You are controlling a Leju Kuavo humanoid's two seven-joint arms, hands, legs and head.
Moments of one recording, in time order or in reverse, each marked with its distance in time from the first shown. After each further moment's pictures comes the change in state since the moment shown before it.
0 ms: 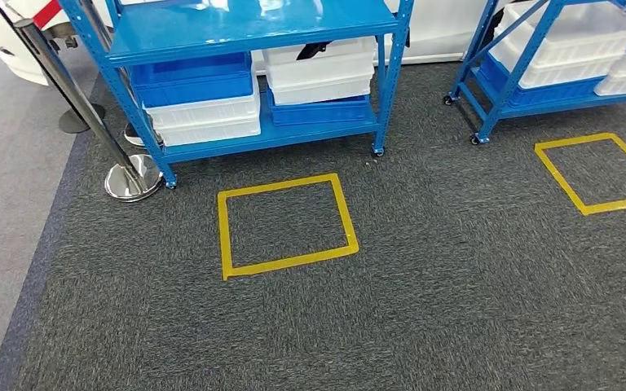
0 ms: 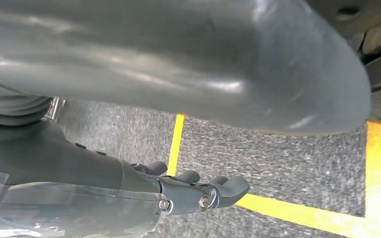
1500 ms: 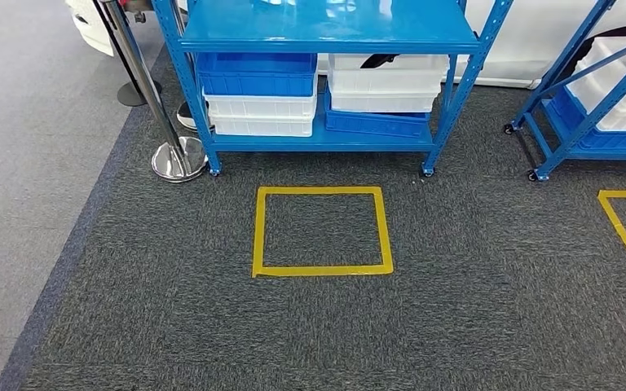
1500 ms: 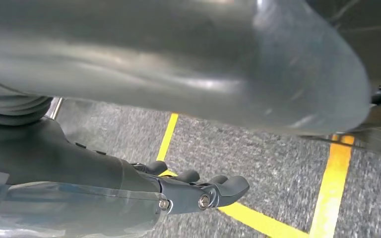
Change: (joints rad) left arm -0.001 -0.025 -0.005 0.000 -0.001 -0.010 -0.016; right arm 0.004 -0.010 -0.027 0.000 -0.002 0.059 -0.014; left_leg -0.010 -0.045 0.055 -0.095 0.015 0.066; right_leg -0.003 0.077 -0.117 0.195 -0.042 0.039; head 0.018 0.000
